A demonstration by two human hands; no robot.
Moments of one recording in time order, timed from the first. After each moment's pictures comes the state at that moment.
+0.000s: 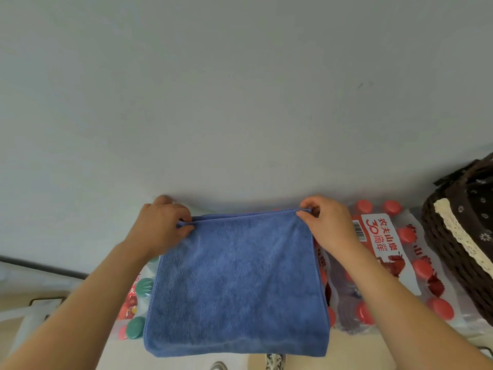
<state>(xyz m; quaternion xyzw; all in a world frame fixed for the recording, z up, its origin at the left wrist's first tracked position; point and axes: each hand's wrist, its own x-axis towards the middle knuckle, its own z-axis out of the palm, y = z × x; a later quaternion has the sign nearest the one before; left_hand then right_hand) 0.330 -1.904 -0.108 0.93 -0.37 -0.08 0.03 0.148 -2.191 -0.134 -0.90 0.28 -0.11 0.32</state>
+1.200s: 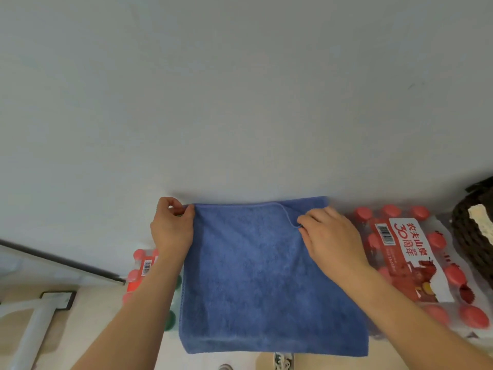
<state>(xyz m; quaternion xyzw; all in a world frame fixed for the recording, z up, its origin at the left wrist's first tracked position) 0.314 -1.897 -0.130 0.89 0.08 0.01 0.44 0.147 -2.131 -0.132 -0.98 0.11 -0.13 0.03</state>
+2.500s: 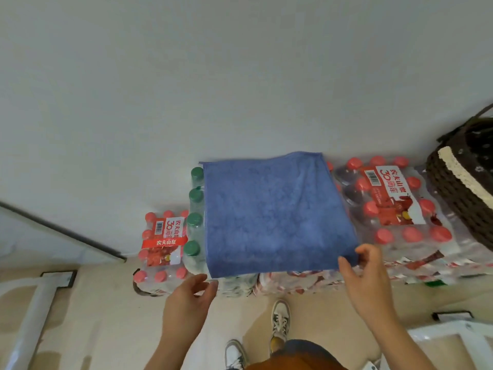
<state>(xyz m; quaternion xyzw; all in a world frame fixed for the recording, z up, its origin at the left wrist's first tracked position) 0.118 -1.755 -0.170 0.93 0.00 -0.22 0.30 -0.025 -2.031 -0.155 -0.79 0.46 -0.14 0.39</state>
